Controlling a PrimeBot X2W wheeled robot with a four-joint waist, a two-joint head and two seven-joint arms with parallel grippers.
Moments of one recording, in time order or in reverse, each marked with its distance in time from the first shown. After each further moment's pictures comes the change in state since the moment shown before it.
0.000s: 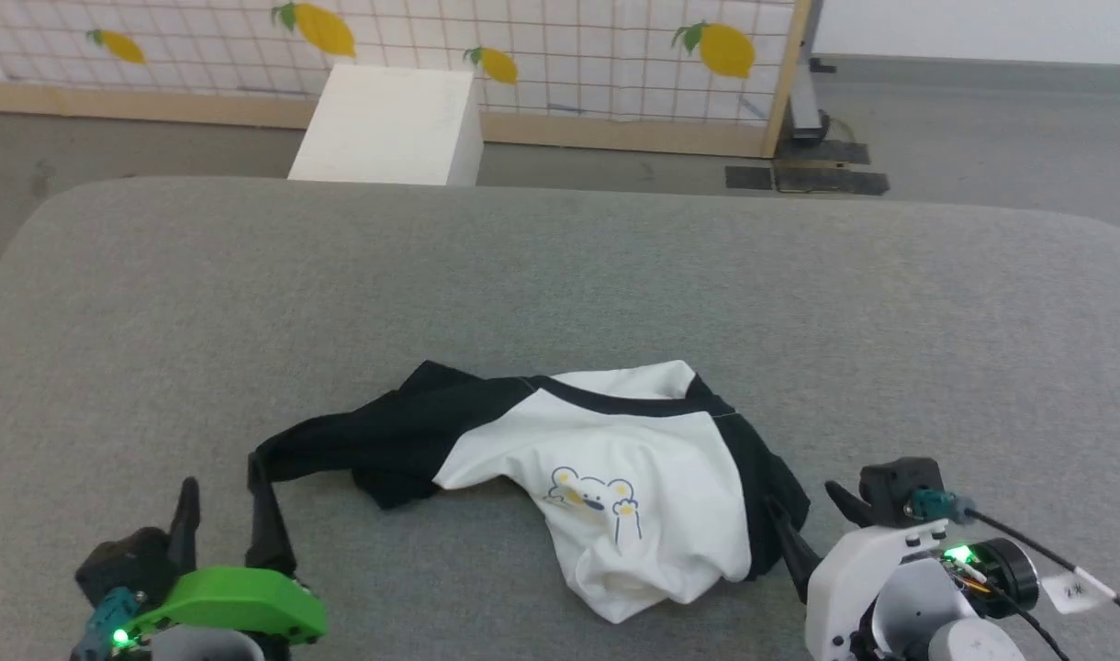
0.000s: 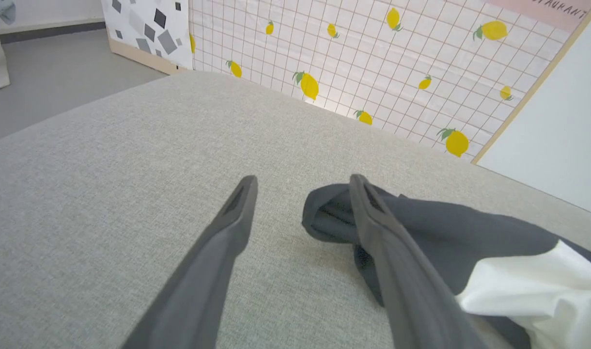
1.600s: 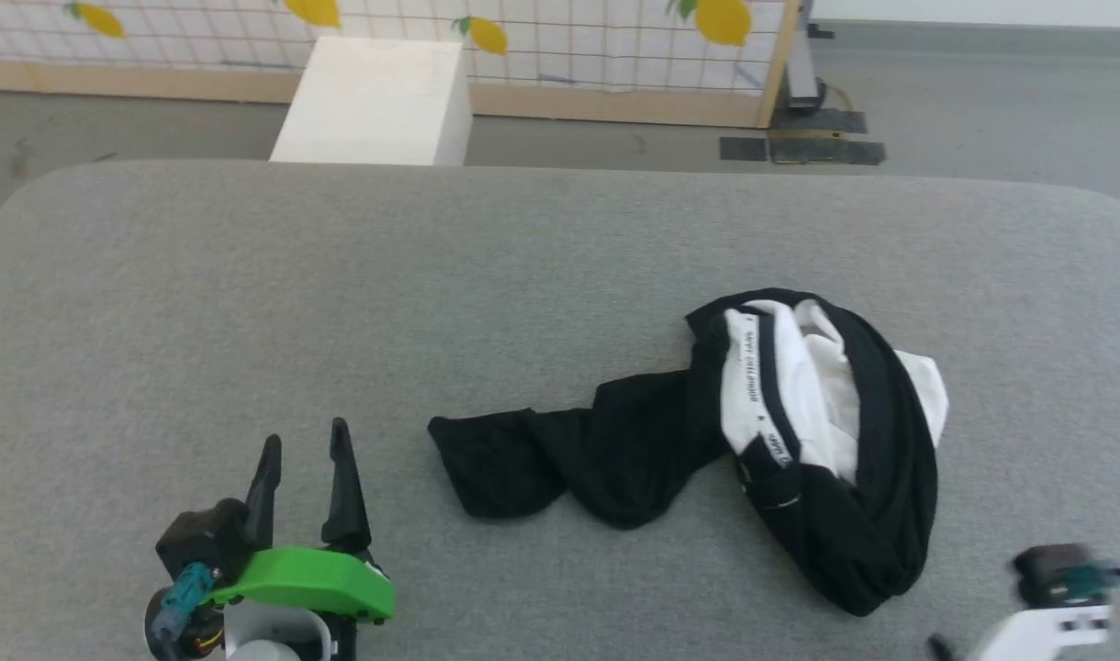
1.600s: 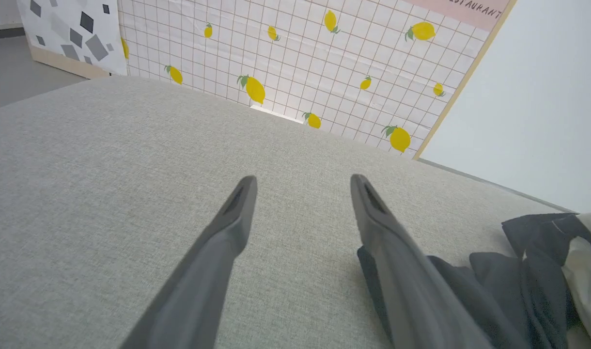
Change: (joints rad) left arm -0.057 -0.194 0.083 0.036 0.210 -0.191 -0.014; right arm 0.290 -0.055 -0.222 -0.359 0.005 0.000 0.563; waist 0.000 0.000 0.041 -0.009
